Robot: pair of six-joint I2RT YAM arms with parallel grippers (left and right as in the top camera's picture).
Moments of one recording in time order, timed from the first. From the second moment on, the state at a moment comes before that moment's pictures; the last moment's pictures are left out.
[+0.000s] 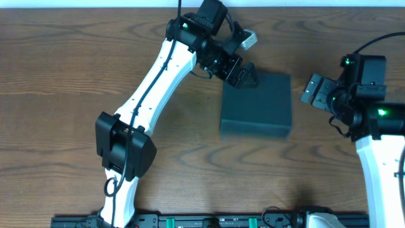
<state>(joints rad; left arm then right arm) -0.53 2.13 2.15 -1.21 0.76 0.09 -0.04 1.23 1.27 -1.00 0.10 0.35</state>
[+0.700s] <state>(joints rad) -0.47 1.60 1.90 -1.52 0.16 -0.02 0.30 1.27 1.27 -1.03 0.12 0.30</state>
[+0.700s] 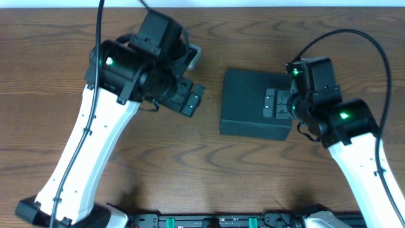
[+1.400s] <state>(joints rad) -0.79 1.42 1.14 -0.99 0.10 -0.37 0.30 1.66 1.28 -0.96 0.16 0.36</state>
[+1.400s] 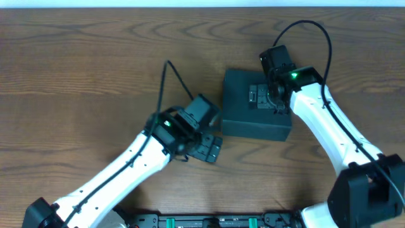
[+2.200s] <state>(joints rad) -0.84 1.64 1.14 -0.87 -0.05 -0.44 0.25 1.66 1.18 -0.88 0.14 0.38</state>
